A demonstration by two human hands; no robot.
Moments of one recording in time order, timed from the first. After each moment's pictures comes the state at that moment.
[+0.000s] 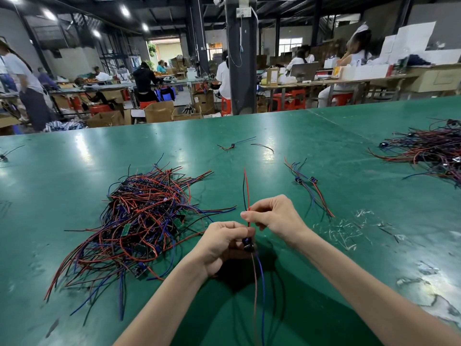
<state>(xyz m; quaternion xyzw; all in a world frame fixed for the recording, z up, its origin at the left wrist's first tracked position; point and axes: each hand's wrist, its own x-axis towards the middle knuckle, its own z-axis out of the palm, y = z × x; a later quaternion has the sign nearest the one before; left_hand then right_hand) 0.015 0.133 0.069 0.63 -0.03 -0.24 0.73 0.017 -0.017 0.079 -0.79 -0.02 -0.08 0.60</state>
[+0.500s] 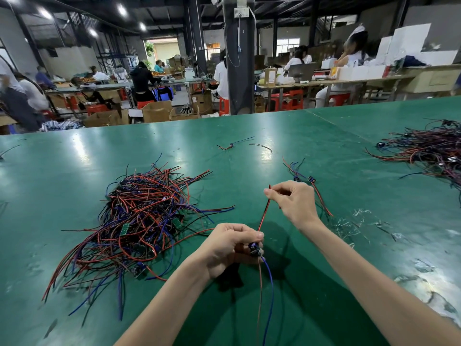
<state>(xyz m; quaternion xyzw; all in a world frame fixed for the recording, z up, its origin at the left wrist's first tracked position) 0.004 0.128 0.079 0.64 -0.07 -0.30 0.71 0.042 -0.052 0.073 -0.81 0.04 -0.30 0.51</state>
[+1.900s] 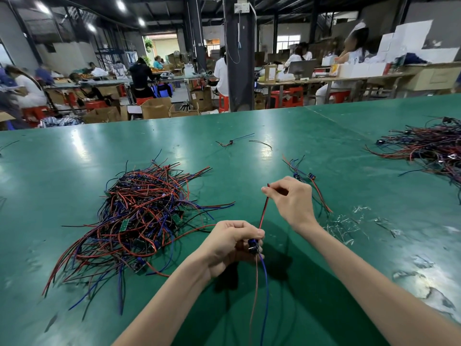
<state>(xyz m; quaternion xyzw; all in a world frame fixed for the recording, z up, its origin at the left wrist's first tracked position) -0.003 0.128 0.081 0.63 -0.08 -0.29 0.72 0.039 -0.047 0.067 -0.83 0.01 -0.35 0.43</state>
